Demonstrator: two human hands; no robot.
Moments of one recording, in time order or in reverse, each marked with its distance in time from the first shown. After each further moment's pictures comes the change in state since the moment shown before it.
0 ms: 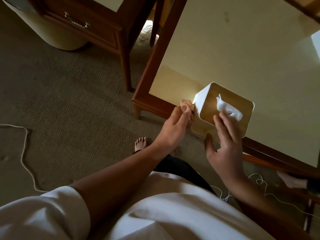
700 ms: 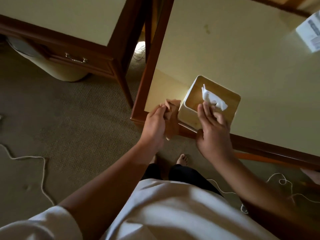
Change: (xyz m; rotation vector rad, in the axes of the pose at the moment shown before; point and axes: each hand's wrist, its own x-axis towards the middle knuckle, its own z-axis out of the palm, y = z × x) left_hand 0.013 0.065 -0.014 -0.153 0.223 -0.102; right_hand 0.052 -0.017 0.010 -0.172 -0.179 0.091
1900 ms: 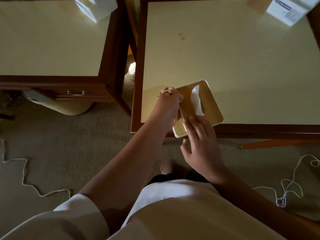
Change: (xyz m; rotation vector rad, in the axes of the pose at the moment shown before) left_hand -0.003 0.058 0.086 0.464 -0.028 -0.090; right_hand -0.046 -0.027 0.024 0.091 0.286 0.005
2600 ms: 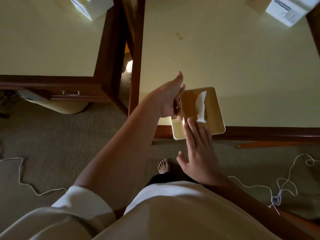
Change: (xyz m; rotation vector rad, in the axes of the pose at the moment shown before) left_hand 0.041 0.035 0.005 0.104 -0.221 -0.272; right_hand -0.010 0.003 -0.002 0.007 -0.209 0.055
